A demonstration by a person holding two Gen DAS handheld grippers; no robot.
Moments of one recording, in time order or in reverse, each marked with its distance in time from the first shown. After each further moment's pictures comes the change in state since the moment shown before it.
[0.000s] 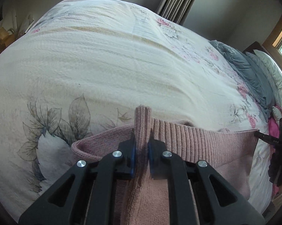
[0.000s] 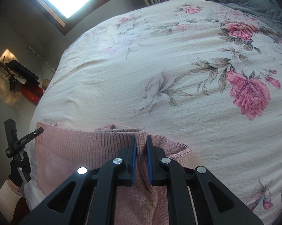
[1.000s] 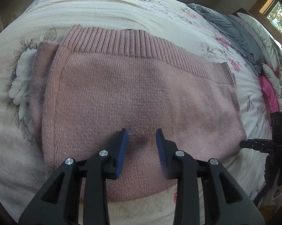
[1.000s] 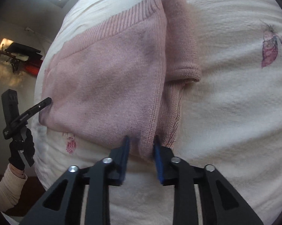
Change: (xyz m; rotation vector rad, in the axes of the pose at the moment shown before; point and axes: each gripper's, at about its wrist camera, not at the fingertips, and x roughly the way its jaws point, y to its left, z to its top) left arm -0.034 -0.069 -0.143 0.124 0.167 -0.046; right arm -0.029 0.009 -0.195 0.046 0.286 0.059
